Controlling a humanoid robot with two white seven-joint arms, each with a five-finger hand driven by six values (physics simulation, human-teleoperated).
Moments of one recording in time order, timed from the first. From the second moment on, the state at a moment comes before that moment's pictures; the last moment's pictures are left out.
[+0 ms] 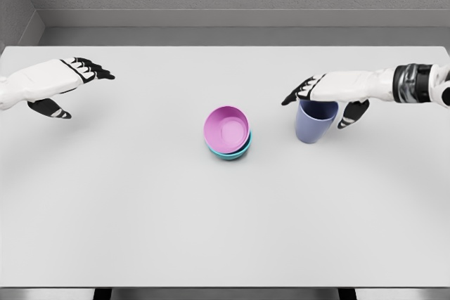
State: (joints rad) left arm -0.69 0.92 -0.71 -1.25 -0.42 -0.61 -0.26; right arm -0.96 -0.82 1.02 -1.32 0.18 -0.54 0.61
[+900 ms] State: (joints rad) left arm -0.69 0.92 -0.71 -1.25 -0.42 -0.61 -0.26; right arm -0.98 -0.81 1.00 -1.32 0.18 -0.55 0.61
